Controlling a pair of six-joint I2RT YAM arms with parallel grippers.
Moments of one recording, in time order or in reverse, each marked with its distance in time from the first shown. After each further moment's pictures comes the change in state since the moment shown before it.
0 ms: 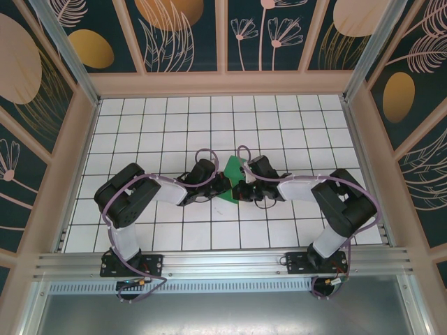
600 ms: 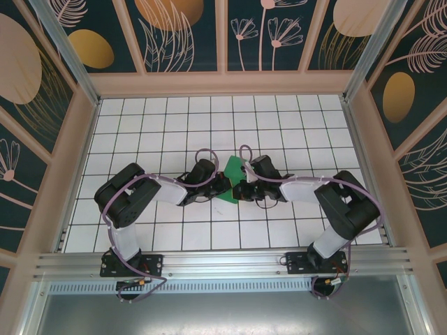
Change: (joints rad) left arm 0.000 0.001 0.000 0.003 0.000 0.000; right arm -0.014 -0.049 -0.020 0.019 -0.037 -0.006
